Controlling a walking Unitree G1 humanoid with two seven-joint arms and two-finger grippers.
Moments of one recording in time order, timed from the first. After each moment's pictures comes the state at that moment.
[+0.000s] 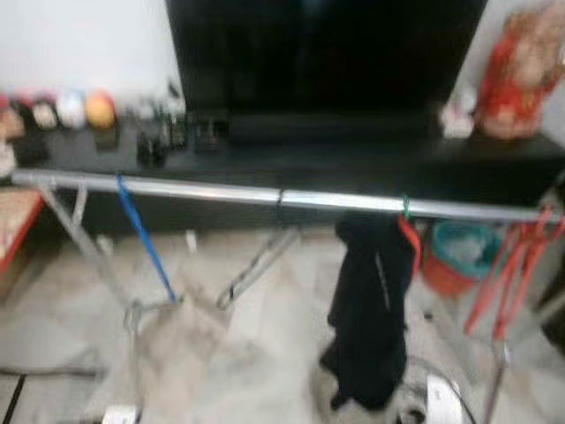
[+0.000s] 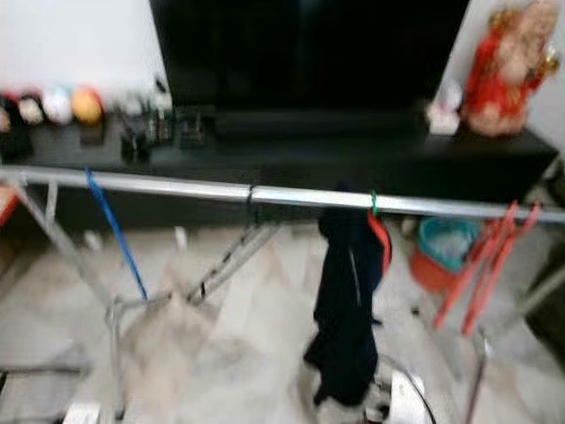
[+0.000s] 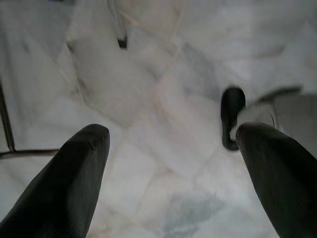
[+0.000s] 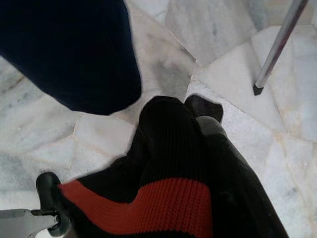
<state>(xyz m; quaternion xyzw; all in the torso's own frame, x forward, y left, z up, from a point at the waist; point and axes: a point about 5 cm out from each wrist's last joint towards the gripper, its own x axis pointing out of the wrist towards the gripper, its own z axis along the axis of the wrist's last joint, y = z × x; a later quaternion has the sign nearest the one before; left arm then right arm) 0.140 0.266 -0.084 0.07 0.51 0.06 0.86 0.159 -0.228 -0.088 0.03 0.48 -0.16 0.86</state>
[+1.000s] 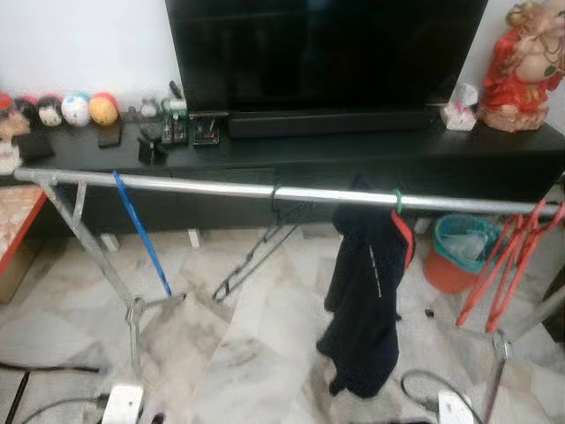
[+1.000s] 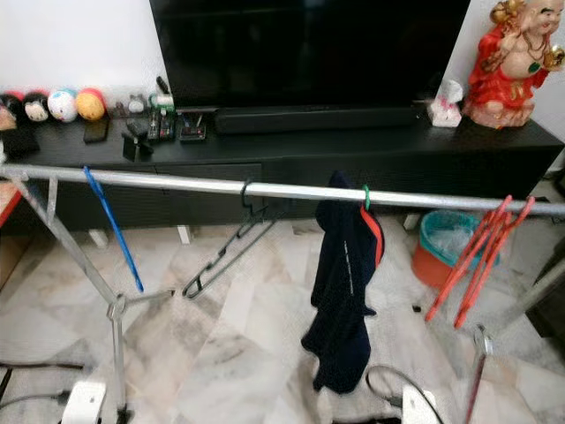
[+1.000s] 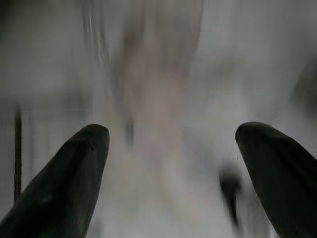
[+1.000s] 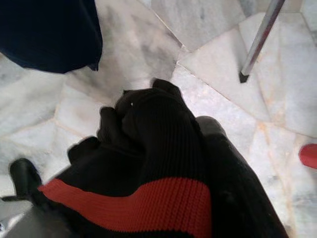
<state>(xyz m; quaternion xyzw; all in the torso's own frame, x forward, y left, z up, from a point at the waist) 0.175 0.248 -0.046 0.12 0.27 0.01 0.96 0.140 -0.242 -0.092 0.01 0.50 -0.16 0.85</state>
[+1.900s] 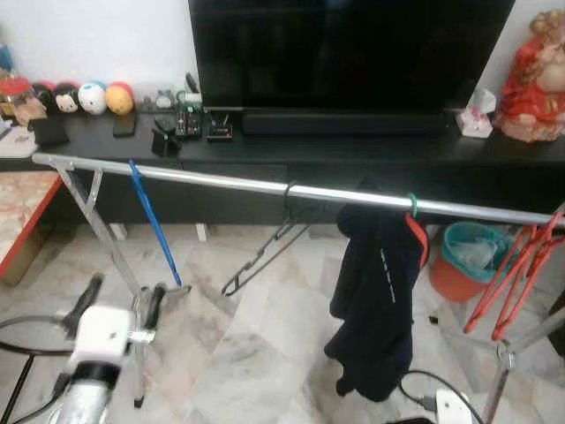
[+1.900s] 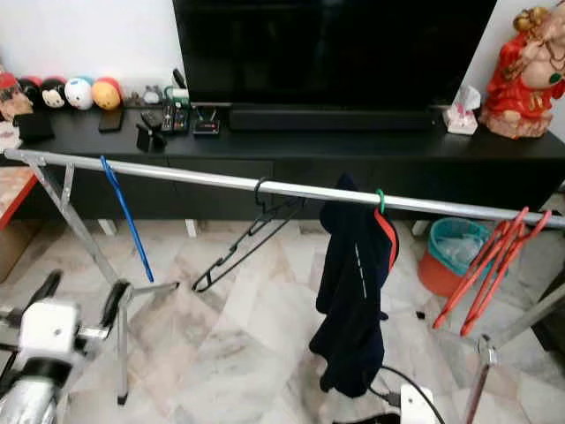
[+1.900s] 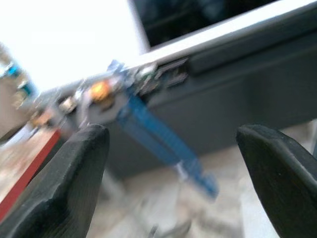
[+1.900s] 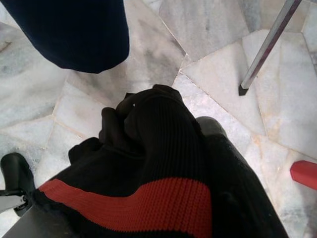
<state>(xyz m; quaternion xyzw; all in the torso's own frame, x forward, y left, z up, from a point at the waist) 0.214 0.212 0.116 0.18 -0.09 -0.01 0.98 0.145 -0.243 -0.090 0.00 0.50 -0.15 0.85</state>
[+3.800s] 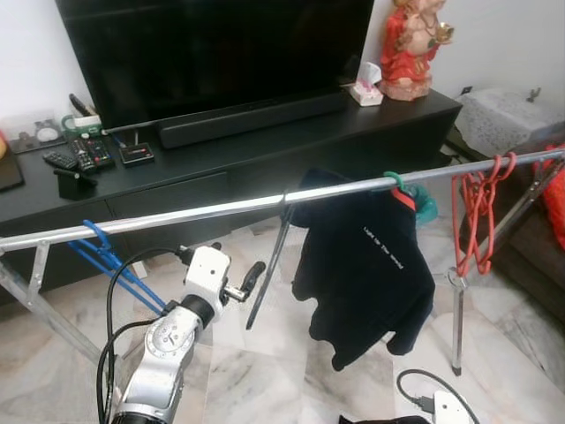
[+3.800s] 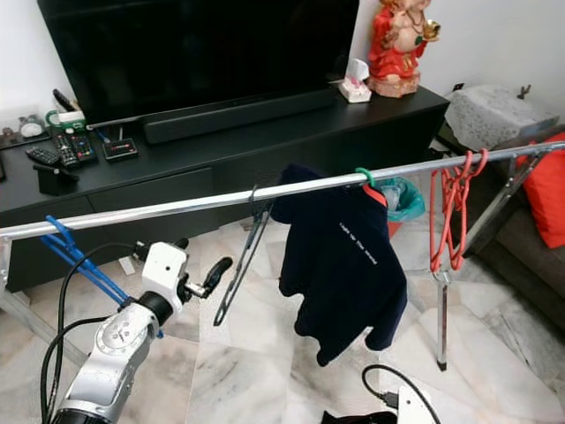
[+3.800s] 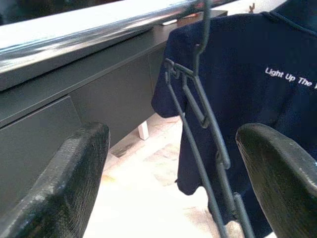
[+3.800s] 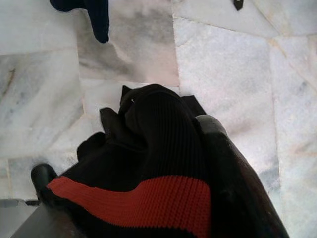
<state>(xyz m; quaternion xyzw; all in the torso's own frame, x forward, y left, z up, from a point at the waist) 0.282 0.133 0.094 0.08 0.00 -0.19 0.98 0.147 -0.235 -0.092 0.03 0.49 -0.16 0.86</state>
